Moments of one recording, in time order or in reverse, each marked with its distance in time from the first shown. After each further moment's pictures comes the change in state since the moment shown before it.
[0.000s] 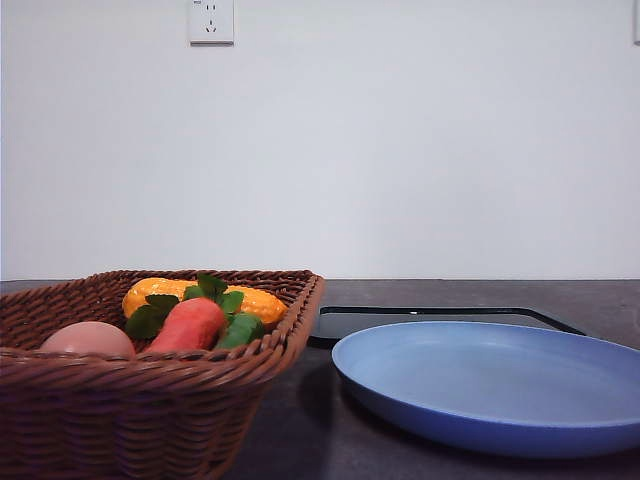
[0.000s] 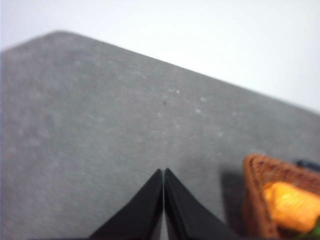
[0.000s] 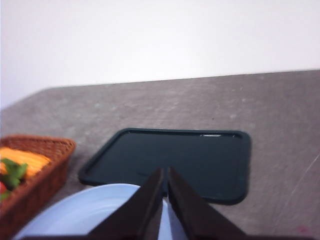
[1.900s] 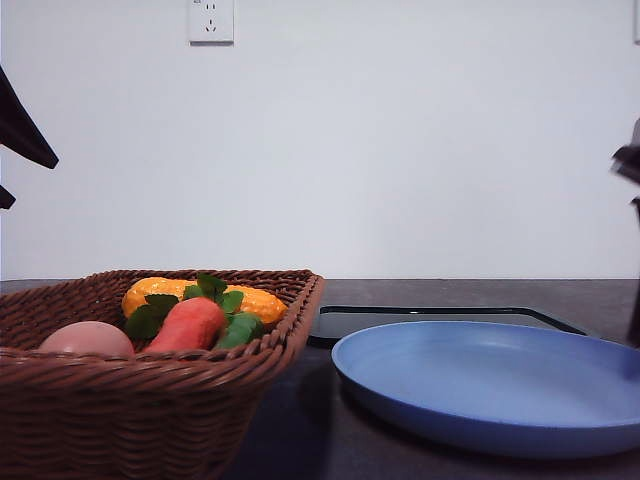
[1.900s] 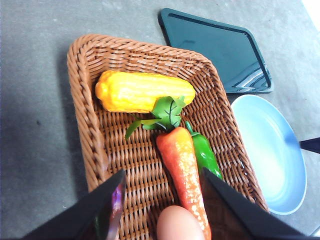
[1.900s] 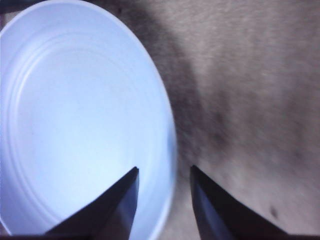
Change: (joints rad) left_arx -0.121 0.828 0.557 -0.298 0.542 0.087; right_arx 0.000 1.189 0.550 -0.454 -0.158 0.049
